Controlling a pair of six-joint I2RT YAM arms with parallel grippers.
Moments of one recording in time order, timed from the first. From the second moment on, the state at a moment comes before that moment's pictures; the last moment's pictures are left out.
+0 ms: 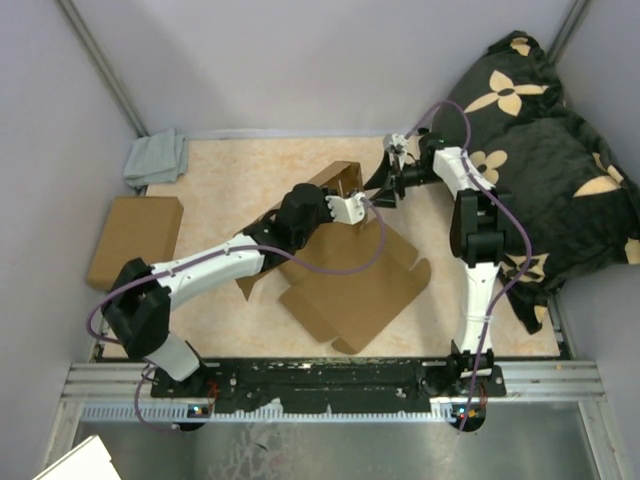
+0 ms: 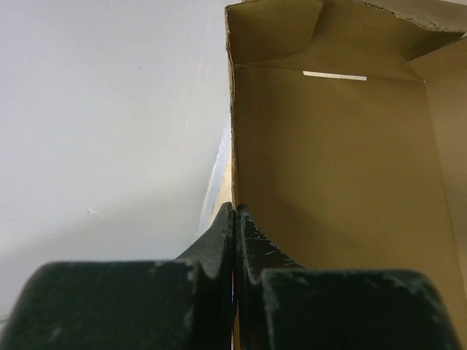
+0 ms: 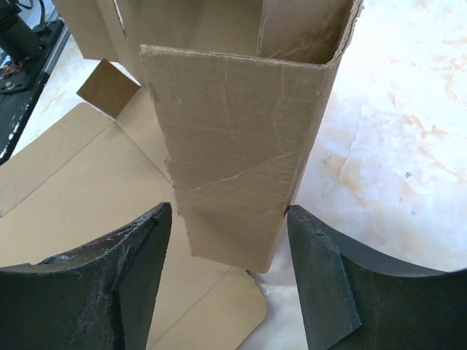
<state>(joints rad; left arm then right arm) -0.86 1.59 1.15 0.11 -0.47 0.99 0.09 2.27 1.92 -1.11 -1.39 -1.25</state>
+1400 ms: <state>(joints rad) -0.96 1.69 1.03 0.36 -0.66 1.19 0.19 2.16 1.39 0.31 -1.12 -0.08</state>
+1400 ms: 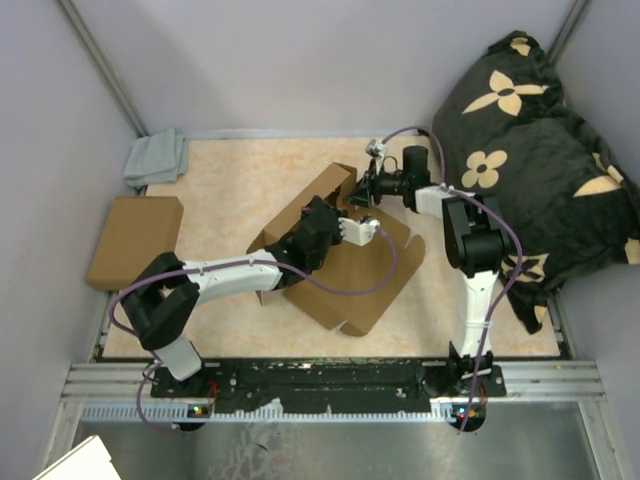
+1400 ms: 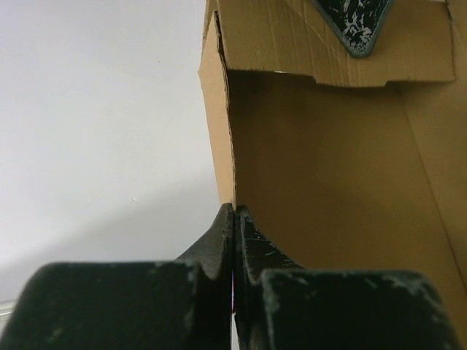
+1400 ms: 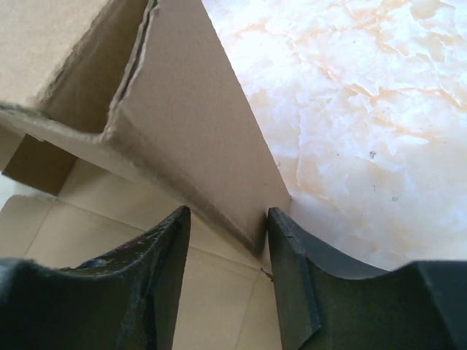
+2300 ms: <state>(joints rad) -0.99 1.31 1.00 0.37 -0.53 0.57 0.37 1.93 1.10 0.49 -0.38 0.14</state>
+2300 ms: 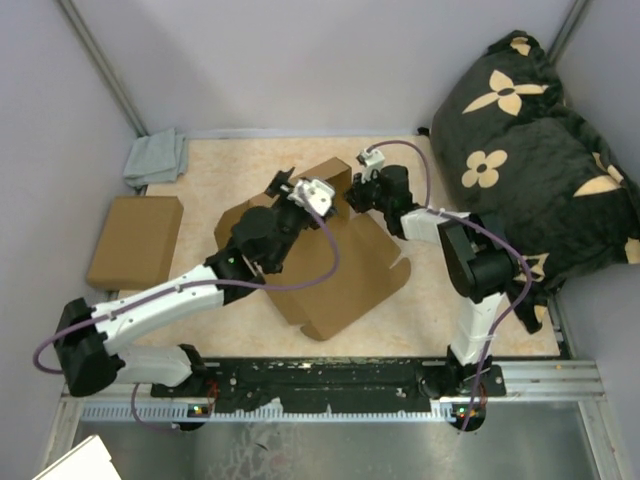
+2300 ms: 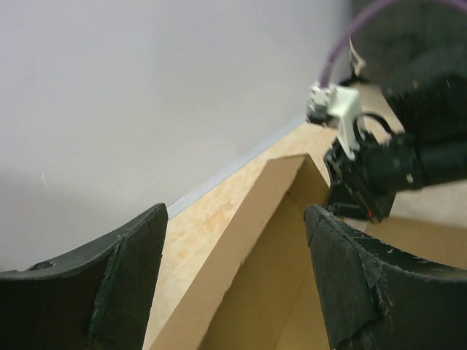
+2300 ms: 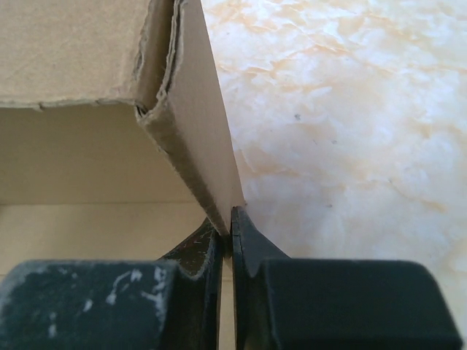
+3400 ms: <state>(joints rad) -0.27 1.19 0.45 0.79 -0.44 -0.28 0.38 1.42 0.66 0.29 0.21 0.24</state>
